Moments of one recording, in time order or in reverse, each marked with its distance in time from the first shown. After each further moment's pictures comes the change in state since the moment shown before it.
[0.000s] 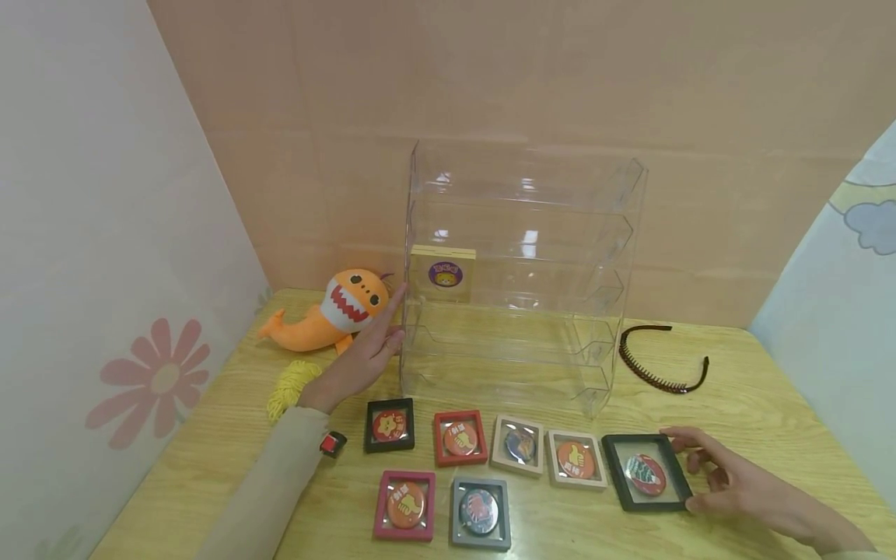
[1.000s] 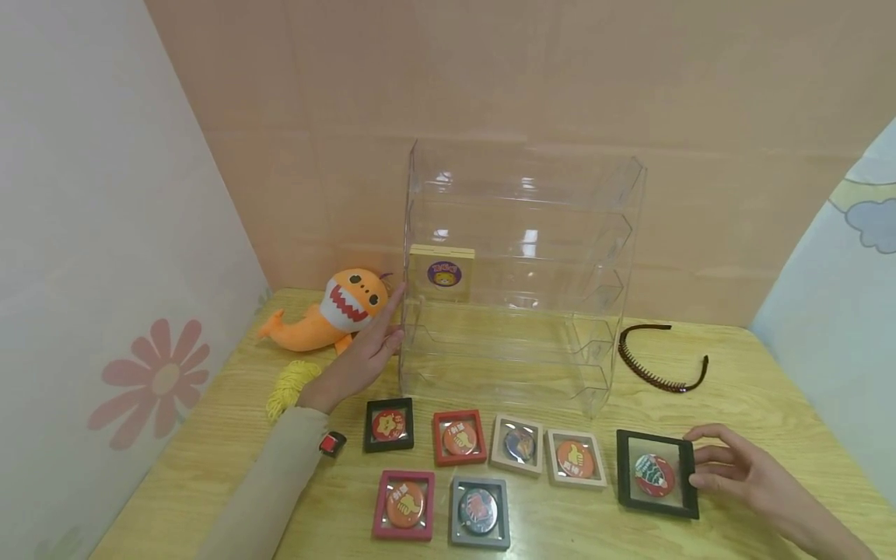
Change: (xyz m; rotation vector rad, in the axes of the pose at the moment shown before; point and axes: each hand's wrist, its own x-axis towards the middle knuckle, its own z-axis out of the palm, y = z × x) left_hand 0.000 -0.001 0.001 0.020 0.009 0.010; right_hand -0.009 0.000 -0.006 0.175 0.113 0.053
